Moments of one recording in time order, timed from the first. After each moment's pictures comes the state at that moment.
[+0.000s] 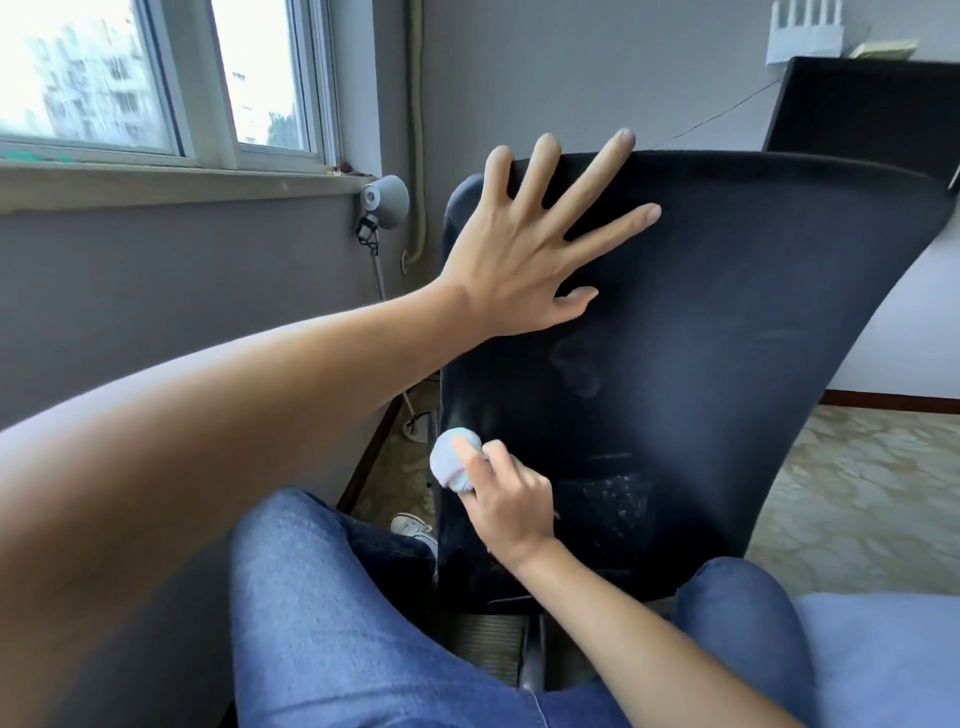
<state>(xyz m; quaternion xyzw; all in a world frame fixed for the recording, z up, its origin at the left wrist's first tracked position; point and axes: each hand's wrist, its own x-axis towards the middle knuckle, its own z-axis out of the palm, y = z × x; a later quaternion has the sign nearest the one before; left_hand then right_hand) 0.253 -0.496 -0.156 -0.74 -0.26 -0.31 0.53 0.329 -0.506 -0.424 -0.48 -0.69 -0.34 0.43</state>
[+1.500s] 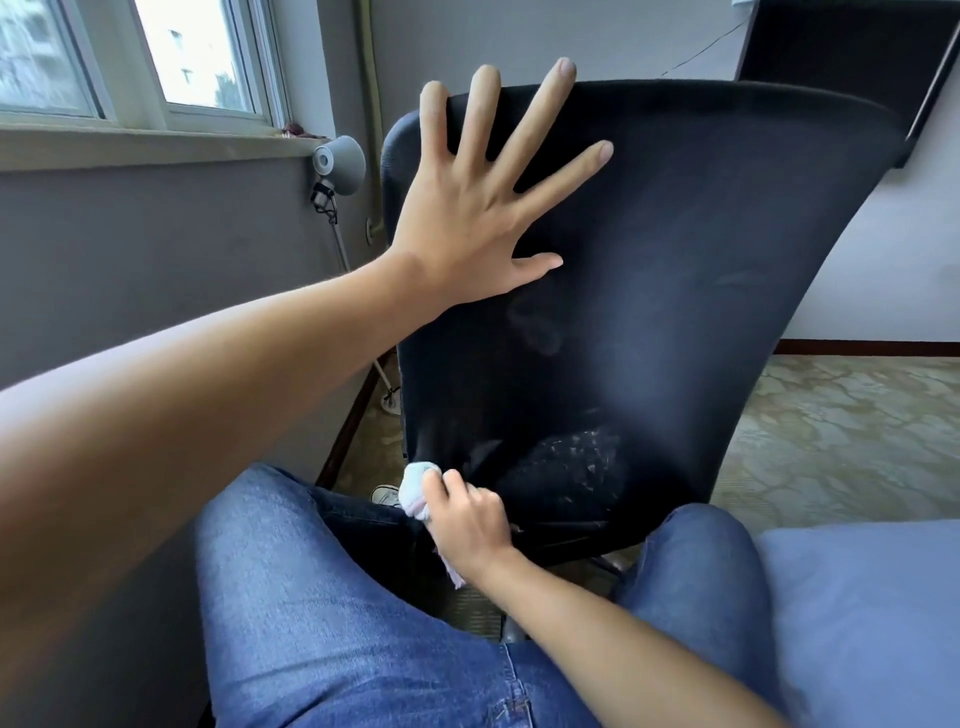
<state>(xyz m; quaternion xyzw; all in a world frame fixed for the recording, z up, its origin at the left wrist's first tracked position) 0.265 -0.499 -0.164 -0.73 -0.28 -0.32 0.54 0.337 -0.512 -0.498 -0.59 -0.68 -0.24 0.36</state>
